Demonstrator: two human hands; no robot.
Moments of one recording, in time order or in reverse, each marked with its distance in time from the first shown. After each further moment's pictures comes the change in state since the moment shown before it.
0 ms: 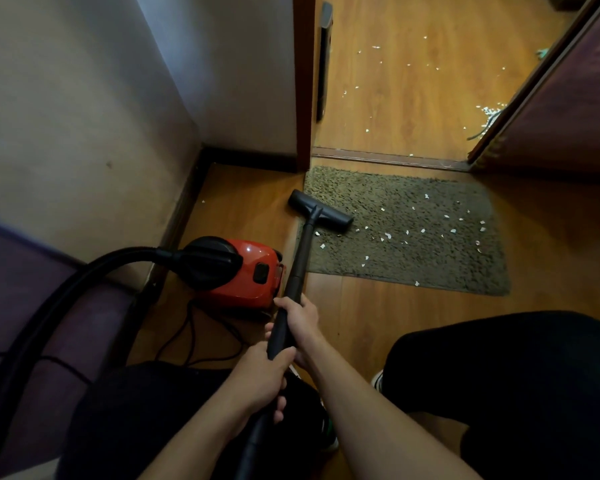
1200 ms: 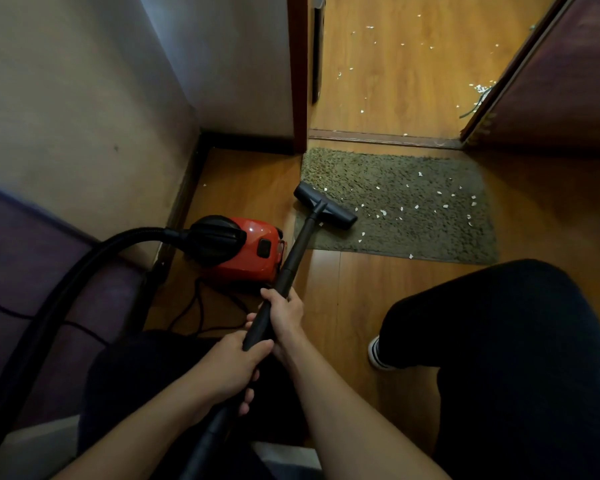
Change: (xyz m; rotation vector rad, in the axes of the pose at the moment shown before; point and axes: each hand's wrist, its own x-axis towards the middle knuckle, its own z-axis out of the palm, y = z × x) left_hand -0.071 -0.019 -0.032 0.184 -0.029 -0.002; right_hand -0.058 0.040 0.023 0.126 0.050 0.013
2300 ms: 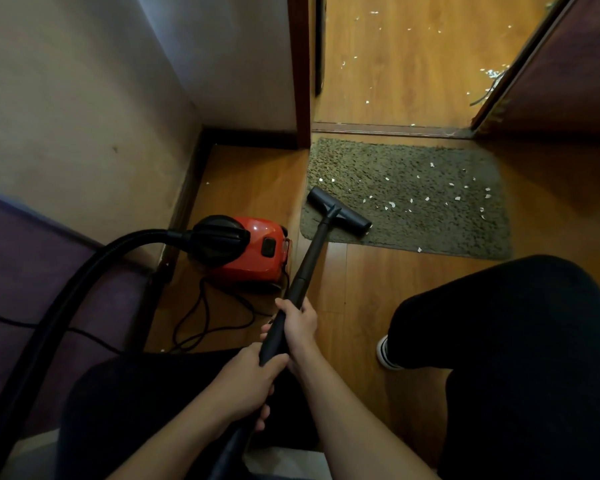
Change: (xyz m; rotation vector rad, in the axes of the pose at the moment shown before) left_hand 0.015 -0.006 0.013 0.109 -0.004 0.007; right_hand 0.009 0.009 -0.018 0.009 0.048 0.012
